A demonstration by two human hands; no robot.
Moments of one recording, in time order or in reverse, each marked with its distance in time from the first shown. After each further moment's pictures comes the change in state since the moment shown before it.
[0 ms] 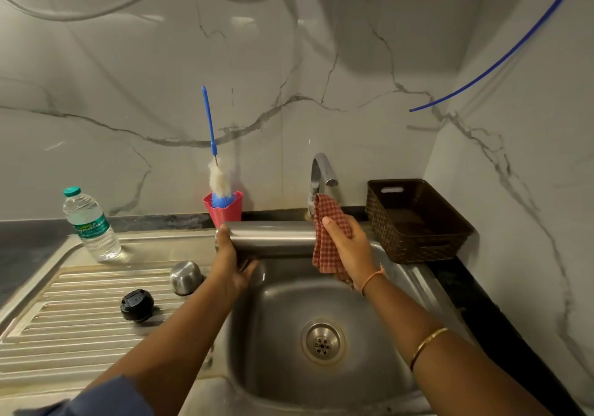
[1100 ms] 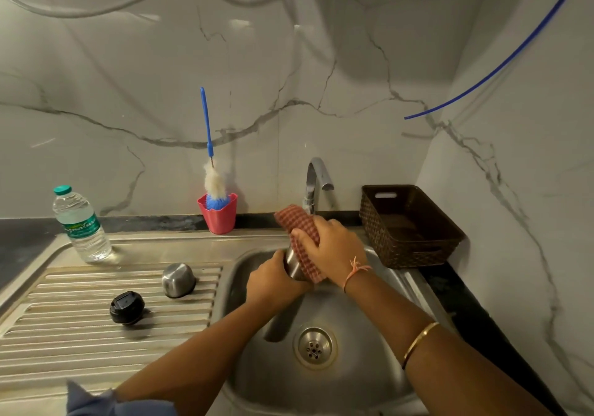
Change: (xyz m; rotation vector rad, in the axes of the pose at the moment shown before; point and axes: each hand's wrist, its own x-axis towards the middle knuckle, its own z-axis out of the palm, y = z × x) left_hand -0.020 -0.065 0.011 1.518 -0.201 0.729; right_hand -0.003 -0.027 0.013 -1.069 -0.035 -0.402
